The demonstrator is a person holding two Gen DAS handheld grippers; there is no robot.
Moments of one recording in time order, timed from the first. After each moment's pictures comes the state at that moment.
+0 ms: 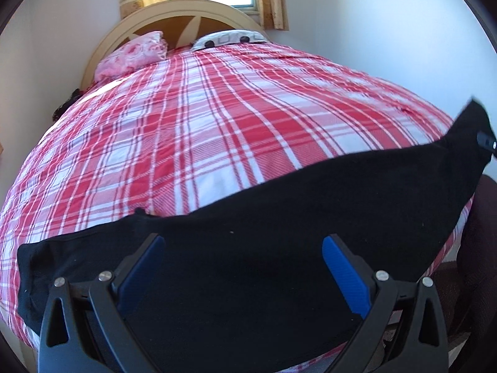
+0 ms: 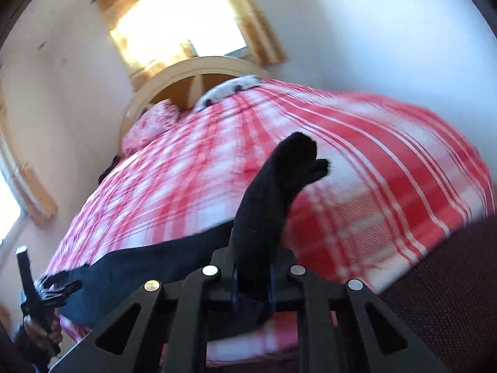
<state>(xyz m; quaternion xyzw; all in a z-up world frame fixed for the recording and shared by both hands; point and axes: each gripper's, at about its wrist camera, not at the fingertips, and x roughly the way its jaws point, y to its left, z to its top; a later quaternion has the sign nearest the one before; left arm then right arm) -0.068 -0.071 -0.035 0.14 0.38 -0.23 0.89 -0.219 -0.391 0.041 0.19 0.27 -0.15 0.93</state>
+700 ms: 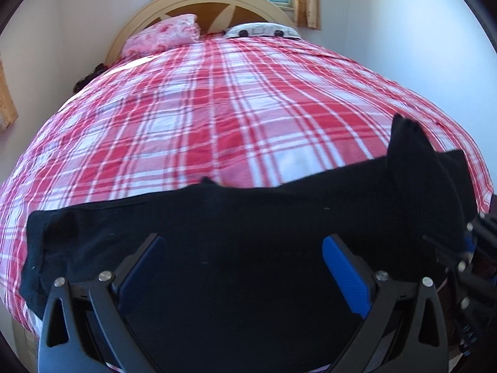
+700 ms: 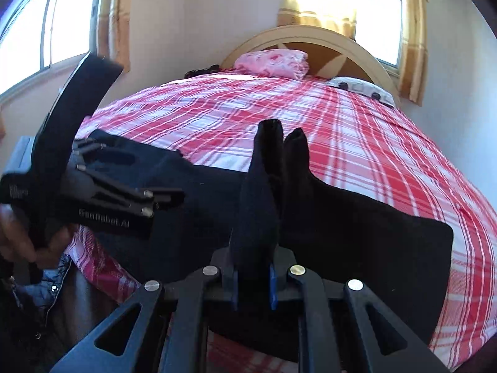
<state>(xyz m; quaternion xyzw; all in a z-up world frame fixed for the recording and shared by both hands) -0.041 0.004 -0.045 0.09 0.40 -0.18 0.90 -0.106 -0.108 -0.017 -0.08 0.34 0.04 0.94</state>
